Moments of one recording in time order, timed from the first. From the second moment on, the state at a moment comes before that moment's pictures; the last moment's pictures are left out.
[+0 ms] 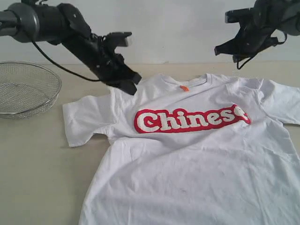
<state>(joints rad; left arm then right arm) -0.32 2.24 -1.80 -0.56 0.89 0.63 -0.08 2.46 -2.22 -0.07 0.79 -0.04</state>
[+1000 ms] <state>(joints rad) -0.32 2.62 -2.11 -0.80 0.59 0.65 -0.08 2.51 -2.23 0.03 1.11 -0.18</state>
